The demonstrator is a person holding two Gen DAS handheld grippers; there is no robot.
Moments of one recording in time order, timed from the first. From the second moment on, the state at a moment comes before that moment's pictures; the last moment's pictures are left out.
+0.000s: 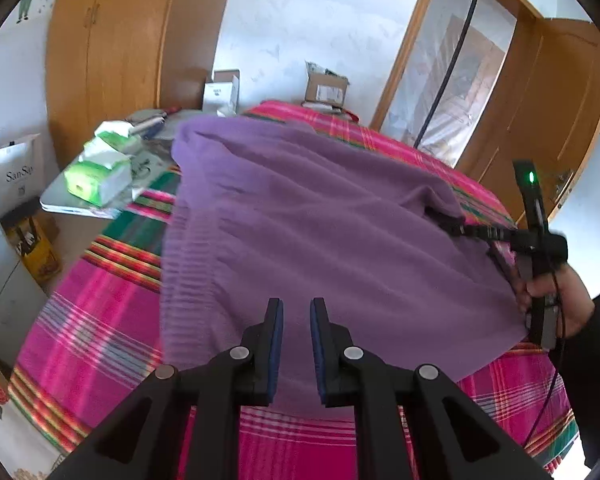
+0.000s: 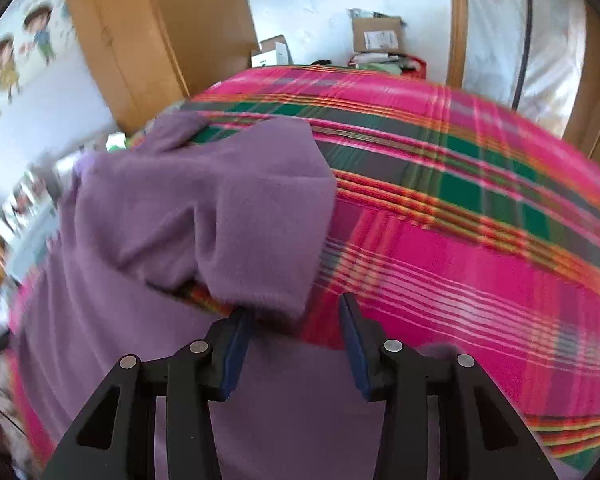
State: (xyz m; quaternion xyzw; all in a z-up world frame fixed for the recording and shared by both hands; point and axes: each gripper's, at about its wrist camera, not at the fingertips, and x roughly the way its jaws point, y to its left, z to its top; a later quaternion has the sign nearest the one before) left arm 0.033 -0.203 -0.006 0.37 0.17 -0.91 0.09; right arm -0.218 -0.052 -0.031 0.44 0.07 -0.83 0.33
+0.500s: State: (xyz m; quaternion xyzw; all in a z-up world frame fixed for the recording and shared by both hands) left arm 0.035 -0.204 -0.038 0.38 0.17 -0.90 0.13; right arm -0.216 -0.038 0.084 0.26 0.08 -0.93 0.23
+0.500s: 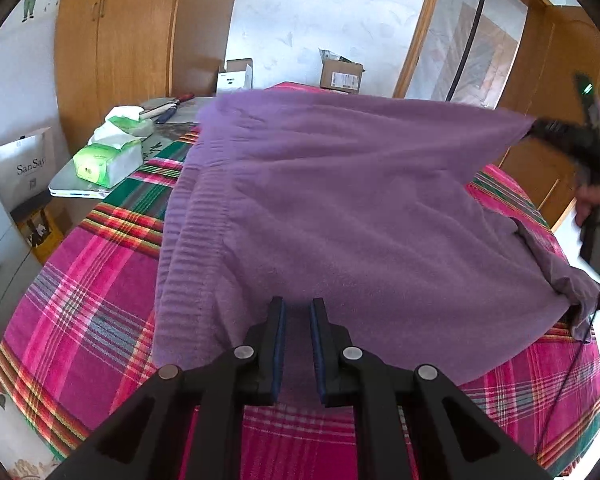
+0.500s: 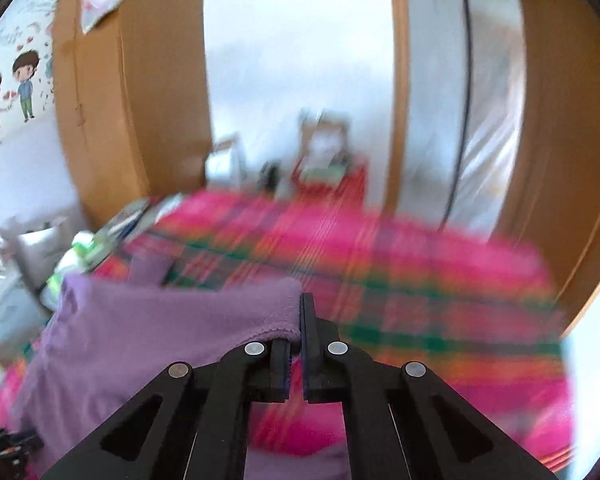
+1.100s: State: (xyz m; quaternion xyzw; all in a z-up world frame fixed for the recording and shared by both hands) left arm 0.048 -0.216 -0.029 0.38 0.20 -0.90 0.11; right arm -0.181 -0.056 0.032 0.36 0.25 -0.86 0.26
